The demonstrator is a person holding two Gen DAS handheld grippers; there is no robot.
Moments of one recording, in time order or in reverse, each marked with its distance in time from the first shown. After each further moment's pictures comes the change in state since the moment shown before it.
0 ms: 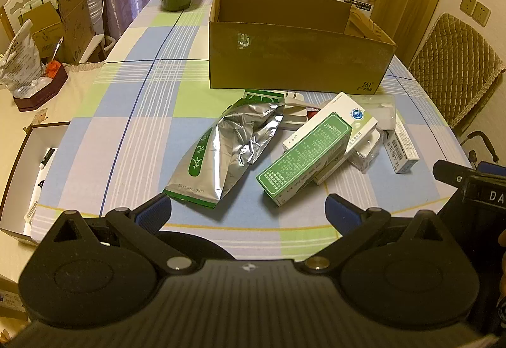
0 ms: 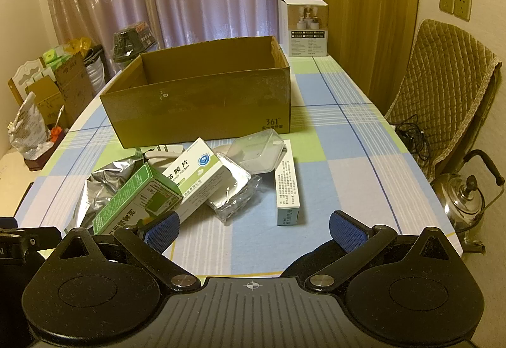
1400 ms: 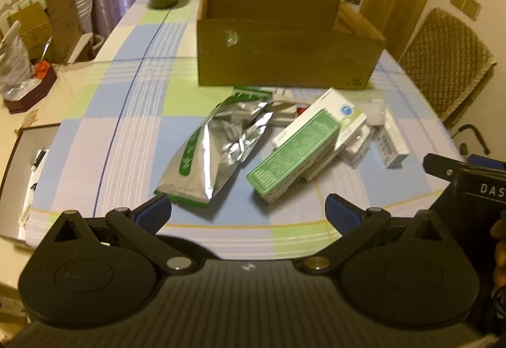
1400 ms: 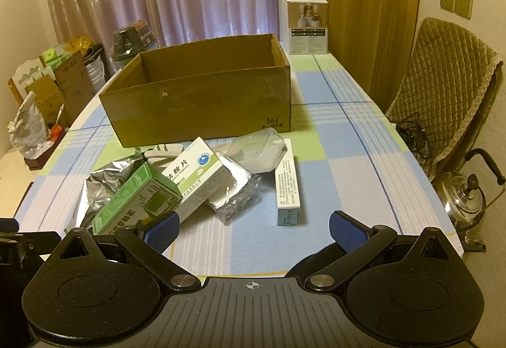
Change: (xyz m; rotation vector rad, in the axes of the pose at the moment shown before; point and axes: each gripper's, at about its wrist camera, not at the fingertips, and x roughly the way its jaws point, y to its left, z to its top) left arm -0.004 -0.001 0.006 0.013 0.017 -0.047; right arm 0.000 -0.001 0.006 0.000 0.005 0.027
